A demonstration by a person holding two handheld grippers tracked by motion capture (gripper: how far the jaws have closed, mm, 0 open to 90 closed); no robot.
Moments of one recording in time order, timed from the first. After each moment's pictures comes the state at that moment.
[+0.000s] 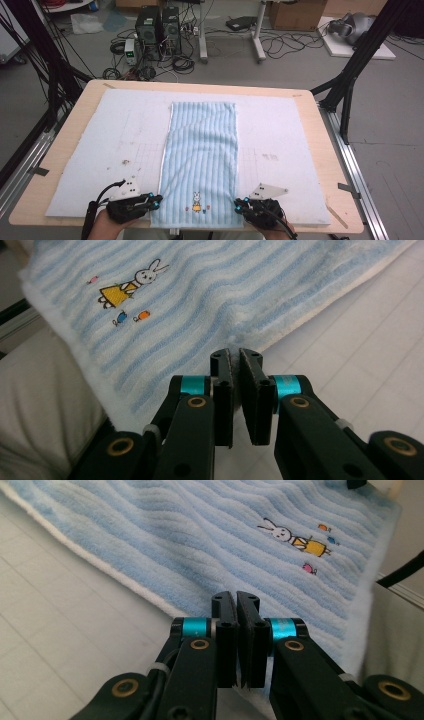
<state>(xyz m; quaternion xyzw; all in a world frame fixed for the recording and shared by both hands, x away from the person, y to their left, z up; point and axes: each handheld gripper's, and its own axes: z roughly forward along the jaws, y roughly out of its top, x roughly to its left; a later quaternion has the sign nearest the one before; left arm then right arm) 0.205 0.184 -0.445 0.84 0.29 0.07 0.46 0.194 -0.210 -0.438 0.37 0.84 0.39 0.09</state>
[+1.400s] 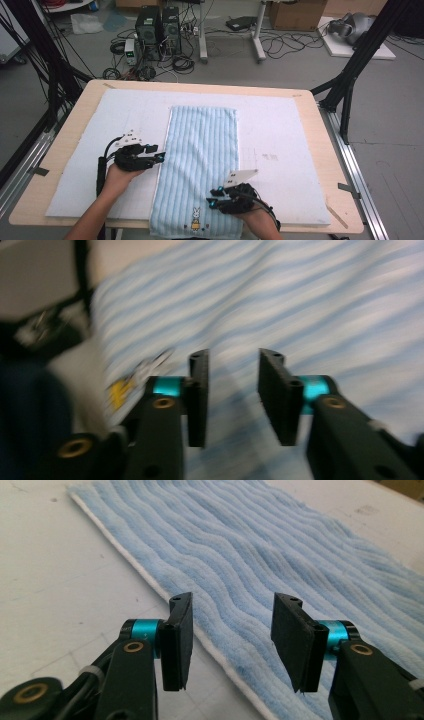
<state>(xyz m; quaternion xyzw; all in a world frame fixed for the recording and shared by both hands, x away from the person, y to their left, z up) 0.329 0.190 -0.432 0.78 0.37 0.13 0.49 0.242 -0.158 -0.440 0.25 0.87 0.43 0.01</state>
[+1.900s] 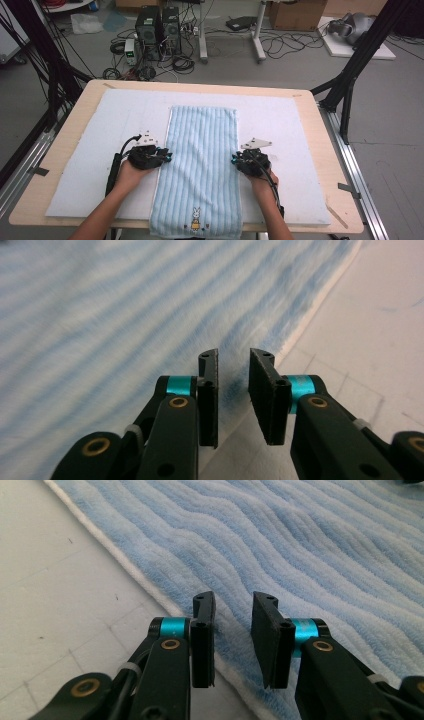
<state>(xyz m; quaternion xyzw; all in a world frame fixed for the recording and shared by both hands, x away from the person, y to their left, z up) 0.345 0.165 -0.451 0.82 0.35 0.14 0.43 0.327 -0.195 -0.443 0.42 0.81 0.36 0.19</state>
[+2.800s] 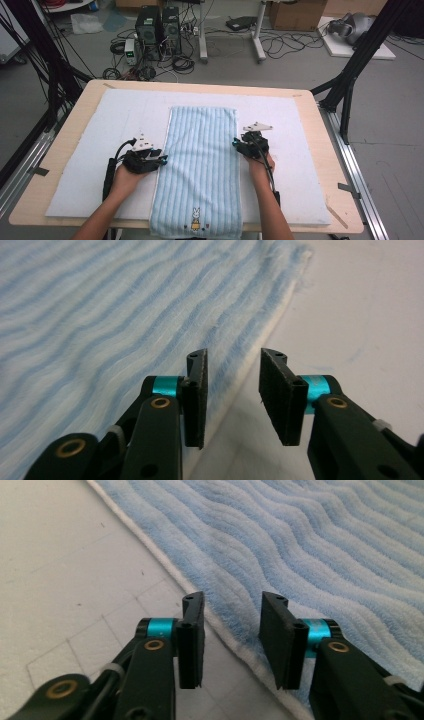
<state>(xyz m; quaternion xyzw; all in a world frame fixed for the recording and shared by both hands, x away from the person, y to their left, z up) 0.332 0.178 -0.450 0.81 0.37 0.17 0.42 0.382 -0.198 -0.442 0.47 0.77 0.37 0.22</state>
